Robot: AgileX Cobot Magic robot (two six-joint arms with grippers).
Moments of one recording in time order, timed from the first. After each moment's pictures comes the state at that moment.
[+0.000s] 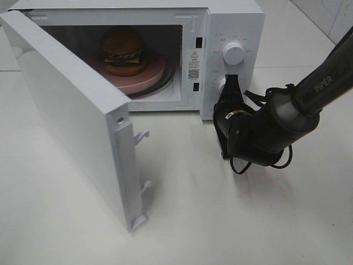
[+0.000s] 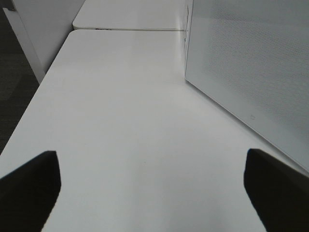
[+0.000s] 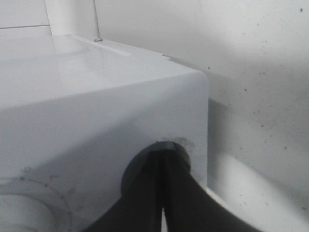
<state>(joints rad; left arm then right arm) 0.04 0.00 -0.51 0.01 1.04 0.03 0.56 2.20 -0.96 0.71 -0.87 1.26</state>
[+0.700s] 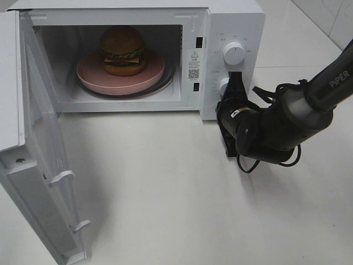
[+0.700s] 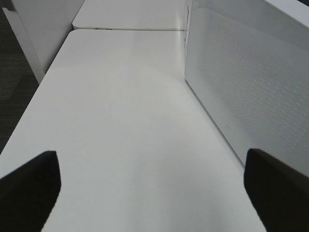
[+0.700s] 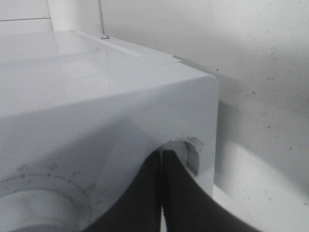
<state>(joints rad) 0.04 0.00 -0.51 0.01 1.04 0.03 0.56 2.14 -0.90 0.64 -0.84 1.29</state>
